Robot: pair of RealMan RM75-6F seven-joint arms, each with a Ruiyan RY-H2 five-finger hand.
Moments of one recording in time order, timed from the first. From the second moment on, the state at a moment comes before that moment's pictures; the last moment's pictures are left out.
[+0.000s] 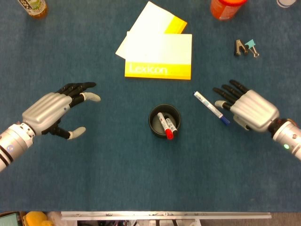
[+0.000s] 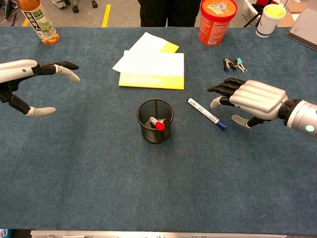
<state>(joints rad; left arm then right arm) -0.64 -0.95 0.09 -1.79 1.66 0.92 -0.56 0.62 -1.38 -0.11 -1.39 -1.64 0.95 -0.20</state>
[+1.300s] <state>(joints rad) -0.63 -0.92 0.10 -1.80 1.65 0.92 -0.56 0.69 -1.56 -0.16 -1.03 -1.87 1.08 -0.07</state>
